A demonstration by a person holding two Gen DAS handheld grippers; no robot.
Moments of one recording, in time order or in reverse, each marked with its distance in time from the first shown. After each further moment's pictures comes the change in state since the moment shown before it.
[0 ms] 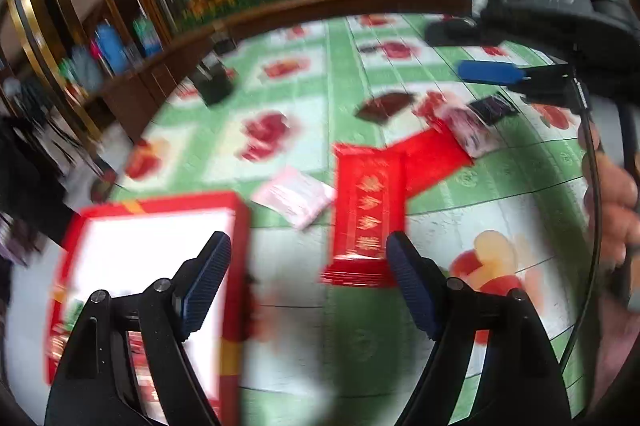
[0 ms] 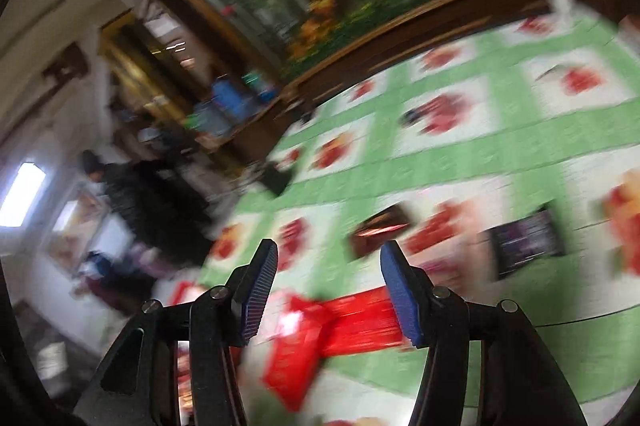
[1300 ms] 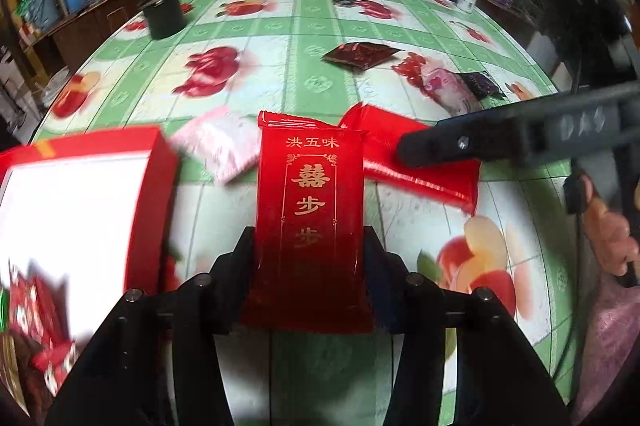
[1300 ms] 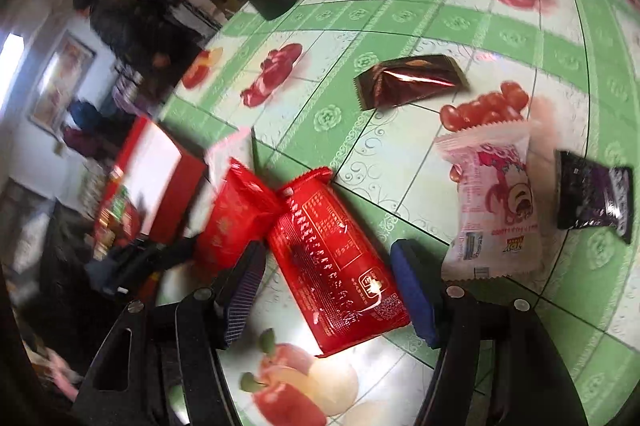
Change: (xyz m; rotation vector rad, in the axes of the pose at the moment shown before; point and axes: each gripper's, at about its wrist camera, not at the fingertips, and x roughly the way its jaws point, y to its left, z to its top) left arm 0.037 0.010 -0.019 -0.111 0.125 -0.214; right arm 0.073 0.012 -0.037 -0.293 0.542 -0.227
